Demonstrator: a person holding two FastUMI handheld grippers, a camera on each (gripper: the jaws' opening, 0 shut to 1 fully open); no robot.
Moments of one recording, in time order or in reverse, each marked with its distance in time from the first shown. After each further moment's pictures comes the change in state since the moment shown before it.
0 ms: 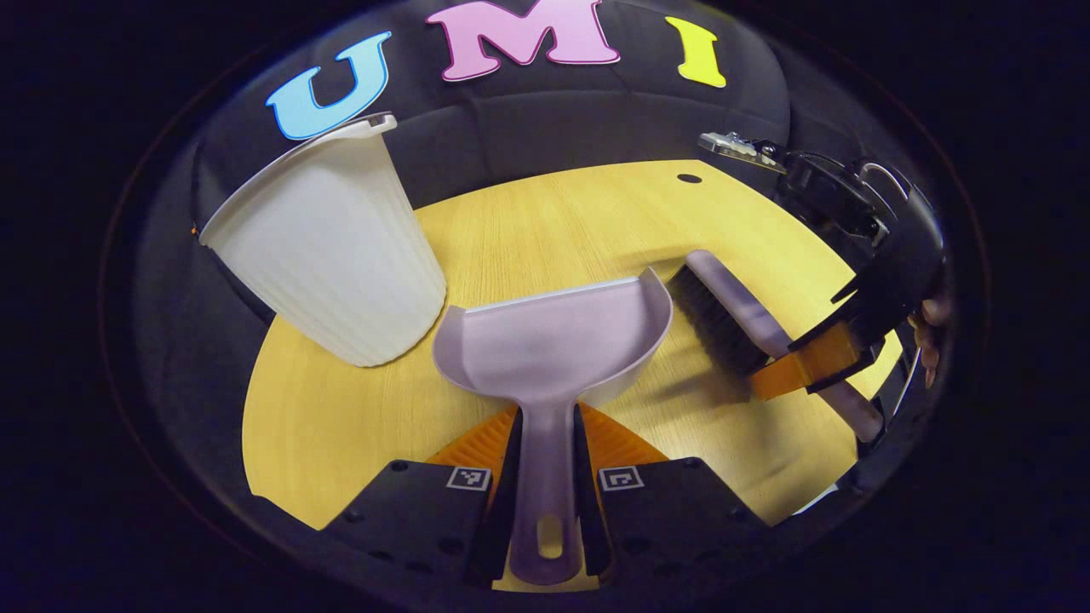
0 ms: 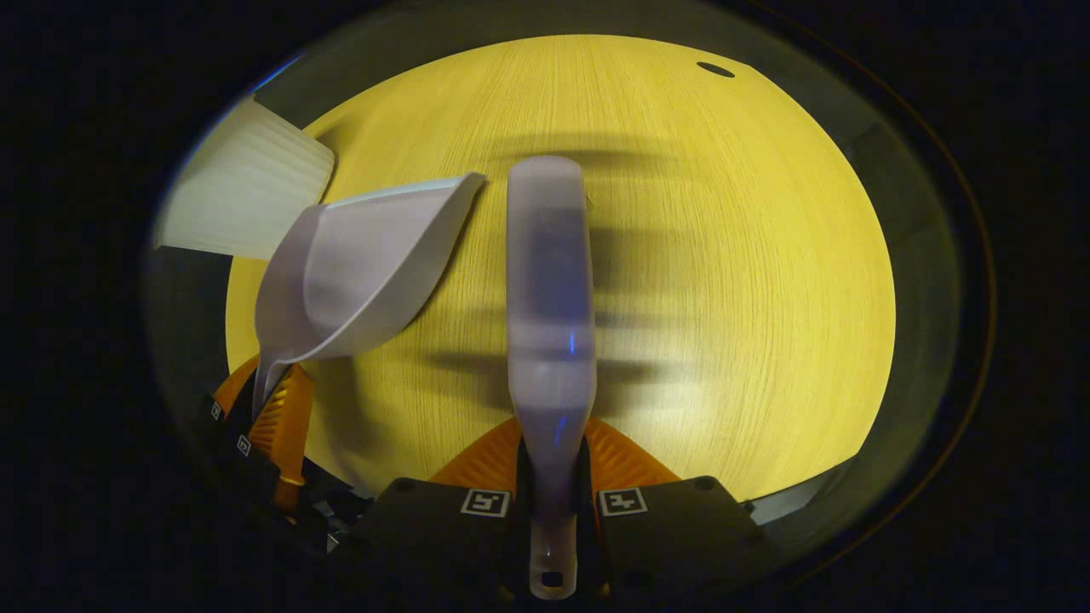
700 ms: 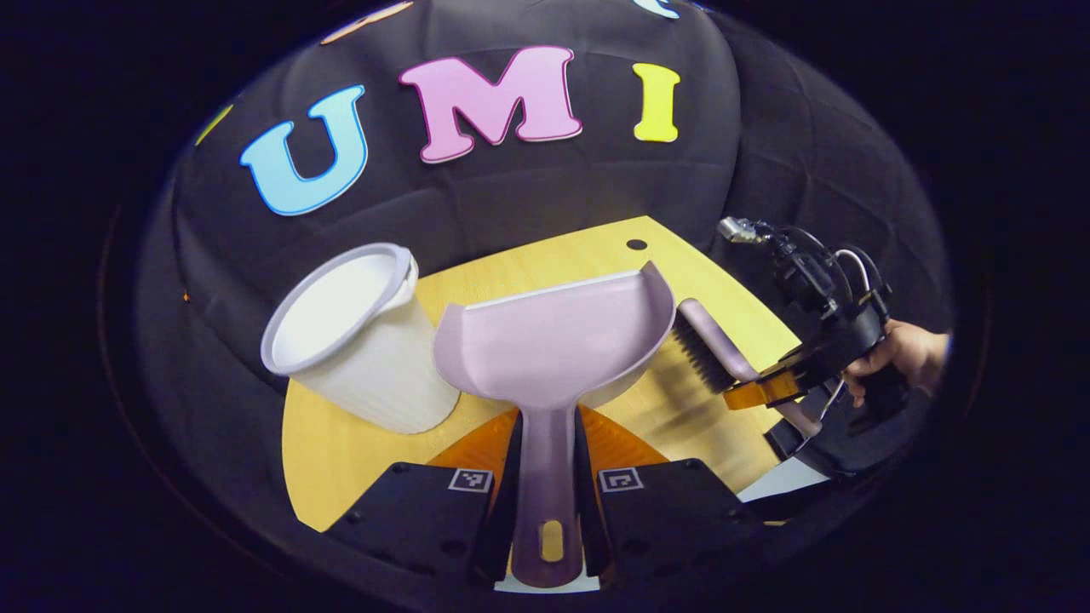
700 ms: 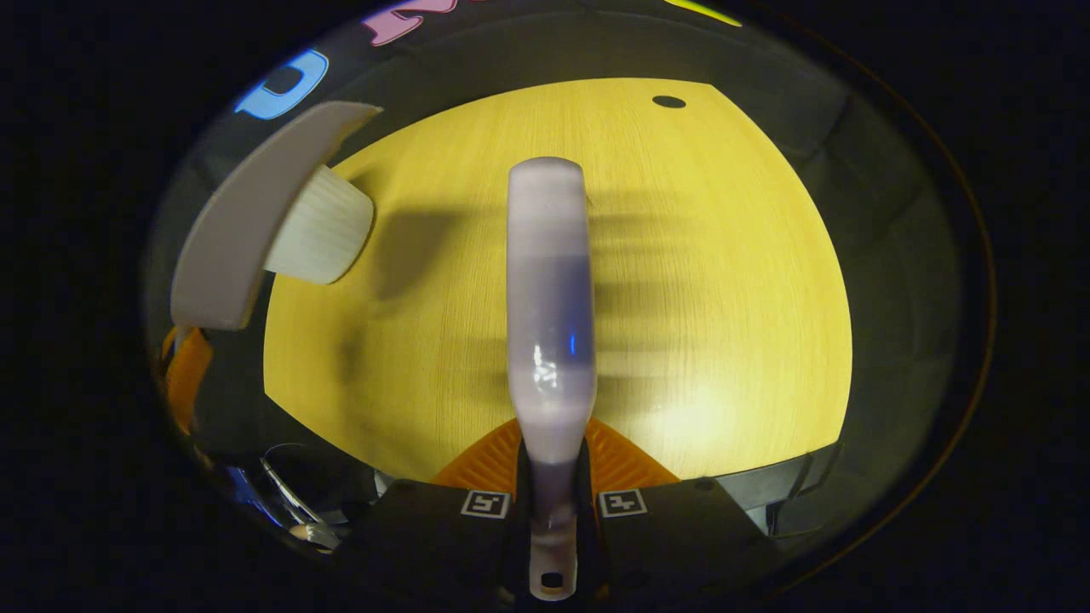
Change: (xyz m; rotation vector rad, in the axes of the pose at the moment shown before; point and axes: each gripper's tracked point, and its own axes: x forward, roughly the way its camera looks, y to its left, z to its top) left arm -0.114 0.016 0.072 0.076 -0.091 -0.120; right arm -0.073 -0.025 -0.027 0.030 -0.125 0.087
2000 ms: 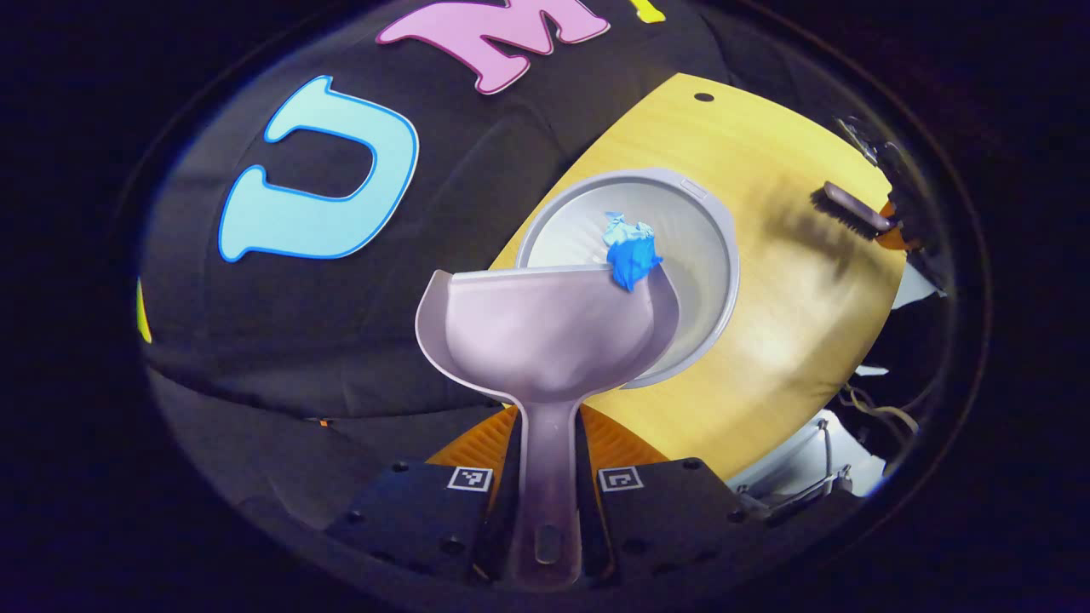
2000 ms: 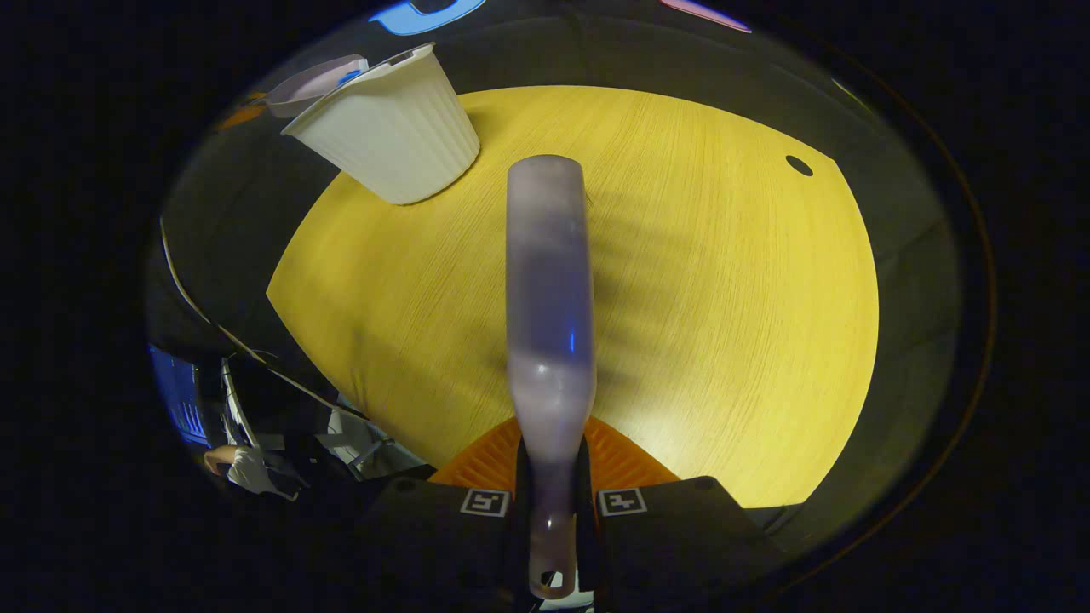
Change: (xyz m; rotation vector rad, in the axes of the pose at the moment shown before) left arm -0.128 0.343 0.125 0.662 0.476 0.299; right arm 0.004 0.071 -0.016 -0.365 0.009 0.042
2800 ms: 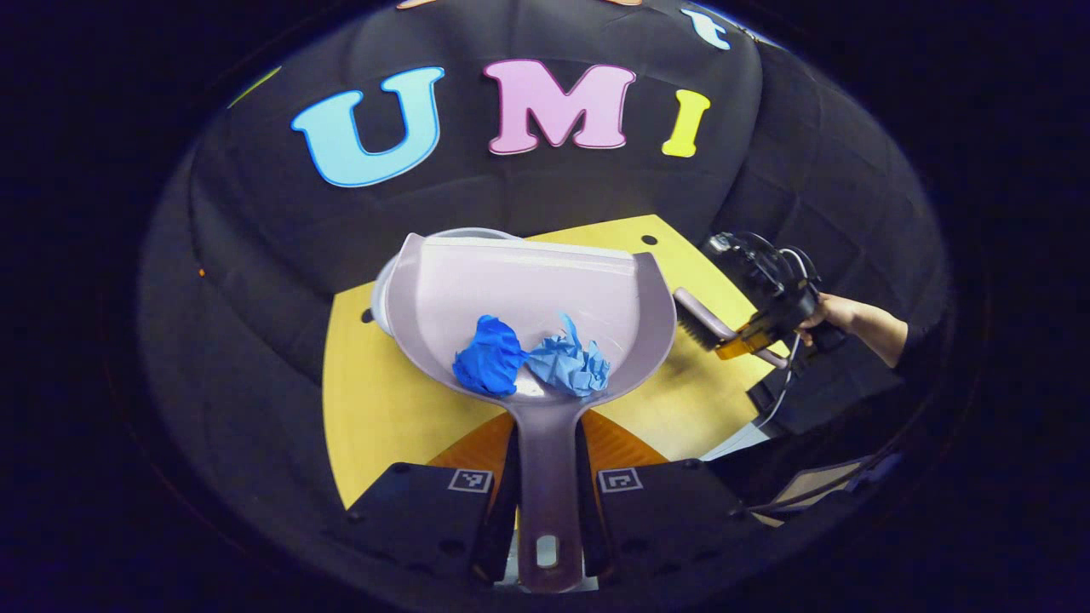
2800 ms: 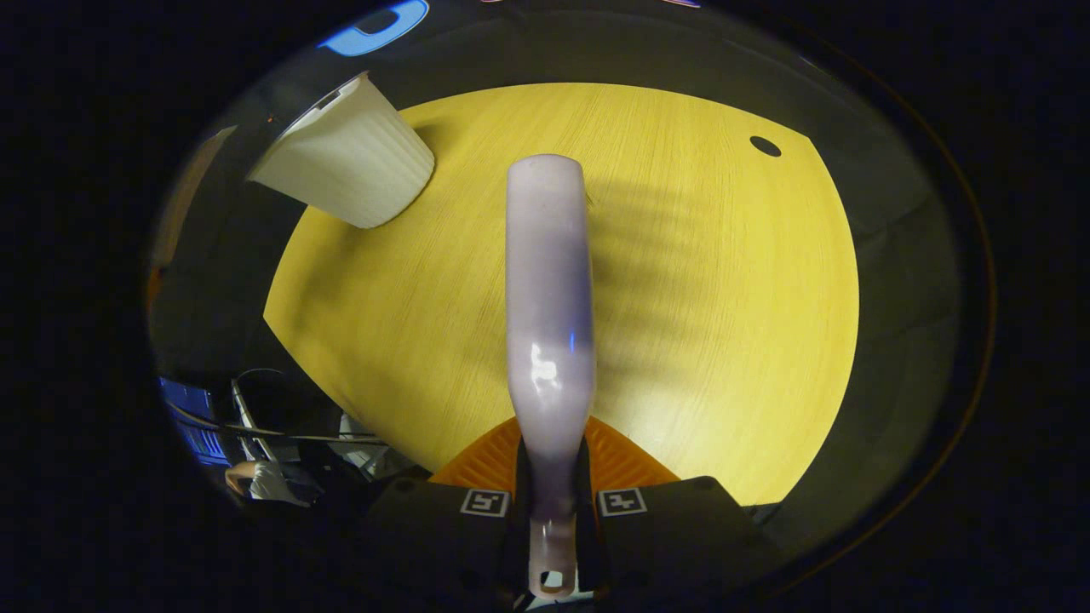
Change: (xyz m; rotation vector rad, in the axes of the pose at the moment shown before) left arm -0.081 -0.166 -0.044 -0.633 -0.416 -0.339; right arm -0.013 -0.043 0.023 0.070 0.019 -0.016
